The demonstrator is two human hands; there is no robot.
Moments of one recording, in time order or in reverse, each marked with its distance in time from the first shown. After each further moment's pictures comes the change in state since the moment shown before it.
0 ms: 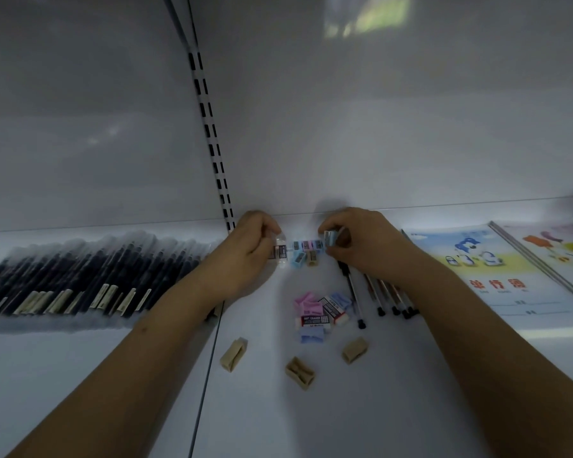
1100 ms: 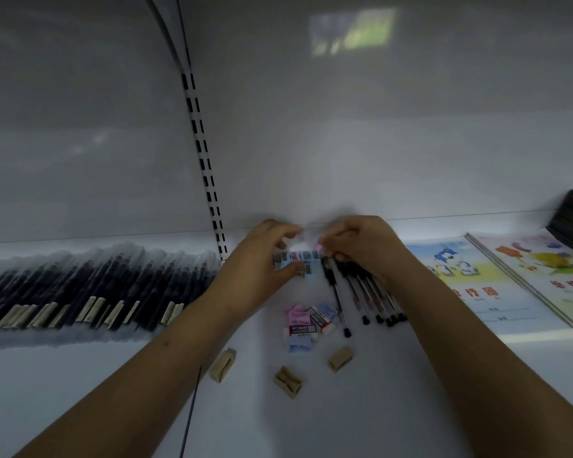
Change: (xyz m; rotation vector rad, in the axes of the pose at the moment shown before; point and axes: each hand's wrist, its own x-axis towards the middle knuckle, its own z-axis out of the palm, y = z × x) left_hand 0.007 0.026 0.023 -0.006 0.112 0.147; right_hand -0.004 0.000 -0.010 0.581 0.135 0.406
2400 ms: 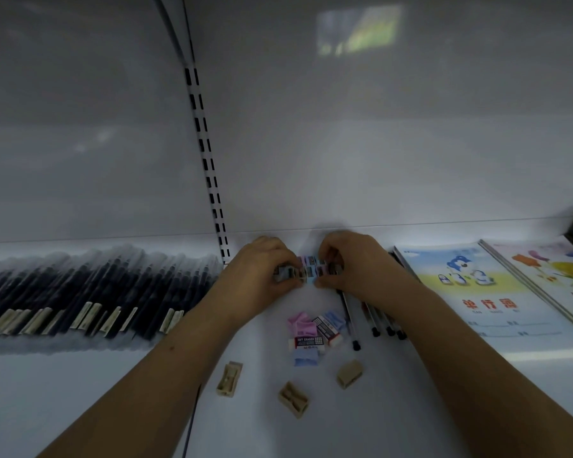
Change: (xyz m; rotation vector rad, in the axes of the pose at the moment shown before) left_hand 0.002 -0.028 0.008 0.193 -0.068 0.086; right_hand 0.008 0.014 0.016 -0.667 -0.144 -0.346
